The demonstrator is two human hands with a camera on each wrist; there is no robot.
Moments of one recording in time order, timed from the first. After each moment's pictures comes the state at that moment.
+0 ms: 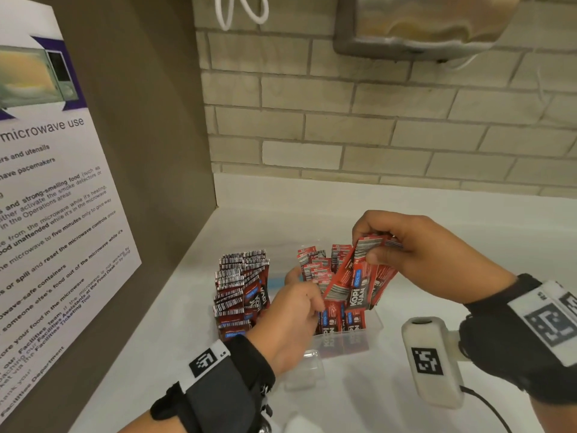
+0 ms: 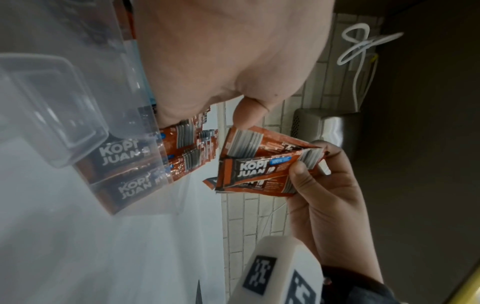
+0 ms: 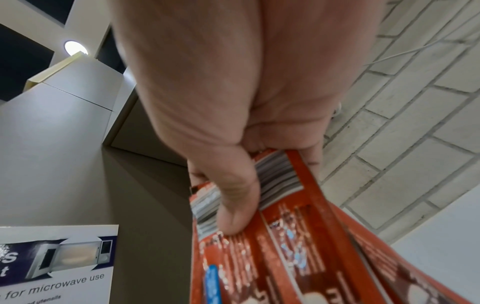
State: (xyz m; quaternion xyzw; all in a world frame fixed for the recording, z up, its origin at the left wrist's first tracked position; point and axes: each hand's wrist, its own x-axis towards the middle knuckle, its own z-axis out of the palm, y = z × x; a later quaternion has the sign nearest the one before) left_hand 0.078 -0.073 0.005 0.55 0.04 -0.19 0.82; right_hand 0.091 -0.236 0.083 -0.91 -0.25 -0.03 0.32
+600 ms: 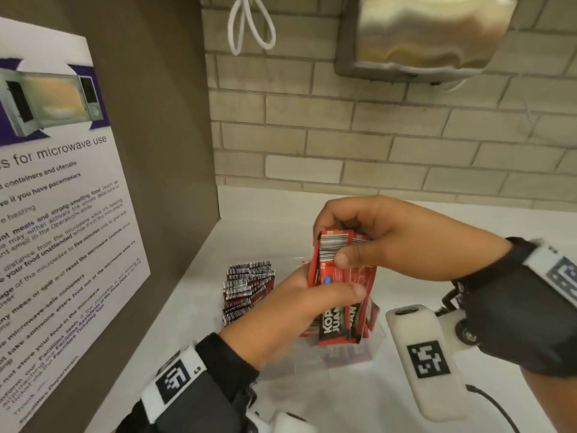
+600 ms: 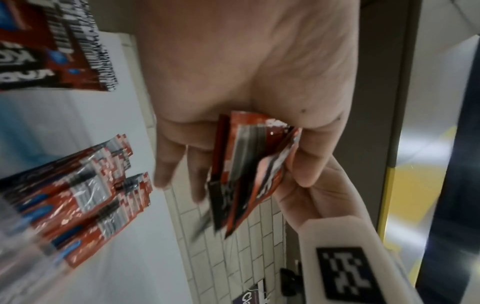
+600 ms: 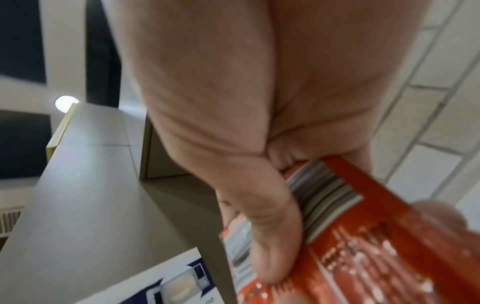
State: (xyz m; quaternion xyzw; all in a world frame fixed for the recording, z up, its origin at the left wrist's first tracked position) left_hand 0.067 -0.043 0.041 0.61 -0.20 -0.18 0.75; right_hand 0.083 -0.193 0.130 -0.86 -0.34 0.09 0.36
